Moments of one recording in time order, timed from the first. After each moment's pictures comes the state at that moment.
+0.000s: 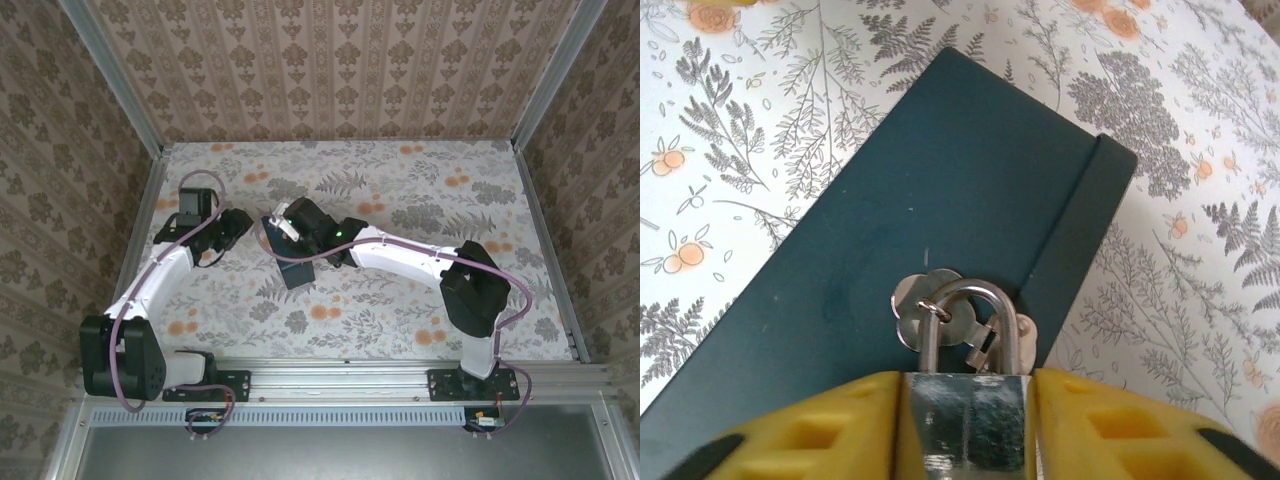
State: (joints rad) left arm -0.16 1.28 0.90 -0.45 0.32 -0.81; right arm 0.89 1.87 1.47 -0.40 0.21 -0.16
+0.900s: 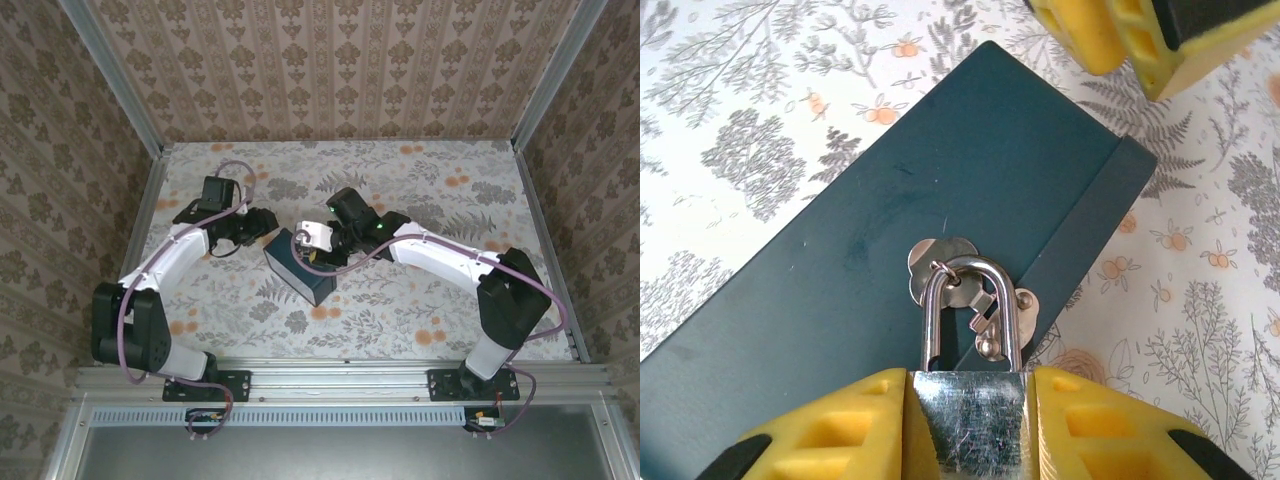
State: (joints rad) left arm -0.27 1.44 1.03 -0.52 0.47 -0.60; right arm 0.73 1.67 1.27 -0.45 -0.31 -0.71
